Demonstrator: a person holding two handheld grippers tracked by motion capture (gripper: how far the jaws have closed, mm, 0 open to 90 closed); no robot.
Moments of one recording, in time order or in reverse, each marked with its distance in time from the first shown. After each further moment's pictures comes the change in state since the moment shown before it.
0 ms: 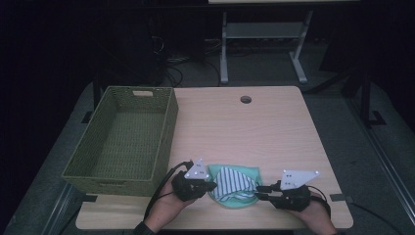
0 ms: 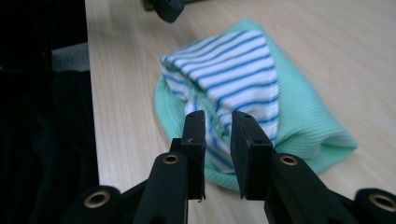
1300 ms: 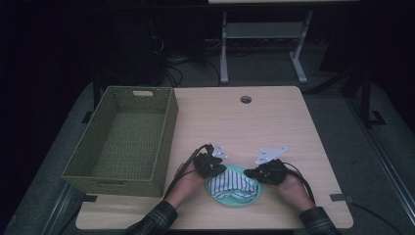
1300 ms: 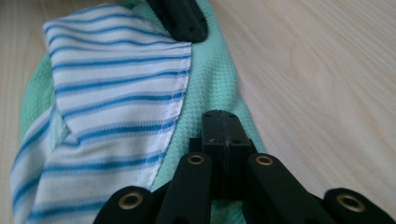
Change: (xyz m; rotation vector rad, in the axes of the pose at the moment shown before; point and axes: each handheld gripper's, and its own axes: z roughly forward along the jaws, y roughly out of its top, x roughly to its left) left arm 0.056 0.025 0.083 0.148 0.084 0.012; right arm -0.056 0.021 0.066 0.190 -0.076 0.046
